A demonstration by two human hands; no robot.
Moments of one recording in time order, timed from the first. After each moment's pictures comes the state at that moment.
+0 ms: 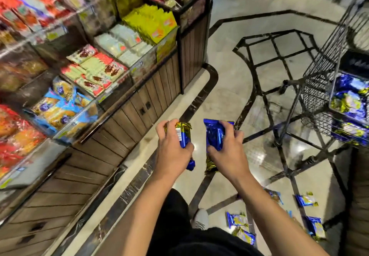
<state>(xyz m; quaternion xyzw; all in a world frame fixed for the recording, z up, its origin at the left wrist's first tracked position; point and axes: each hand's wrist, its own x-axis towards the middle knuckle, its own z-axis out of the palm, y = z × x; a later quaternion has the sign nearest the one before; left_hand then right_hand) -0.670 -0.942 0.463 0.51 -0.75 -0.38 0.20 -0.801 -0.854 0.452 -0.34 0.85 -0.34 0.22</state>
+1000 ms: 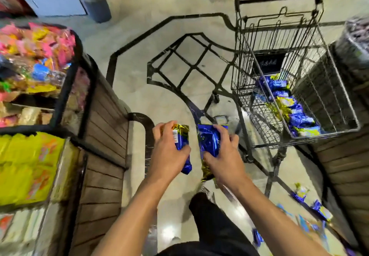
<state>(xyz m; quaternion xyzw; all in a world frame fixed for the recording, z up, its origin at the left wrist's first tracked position) -1.138 -1.280 0.472 0.21 -0.87 -0.43 0.02 -1.178 -1.120 0.448 -0.06 0.89 -0.43 0.11</state>
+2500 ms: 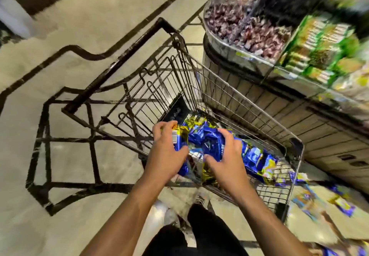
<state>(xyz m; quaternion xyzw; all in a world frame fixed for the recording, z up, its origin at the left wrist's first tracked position) -1.821 -1.076 0.444 -0.19 -0.89 -0.38 -0.19 -1.706 -0.941 0.428 0.35 0.81 -0.46 -0.04</state>
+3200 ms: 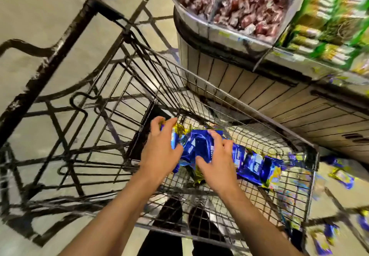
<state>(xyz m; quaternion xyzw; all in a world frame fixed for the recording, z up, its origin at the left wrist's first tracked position) -1.940 -0.947 0.321 -0.29 -0.90 -0.24 -0.23 -1.802 -0.849 0.313 0.47 0.77 -0.43 0.03</state>
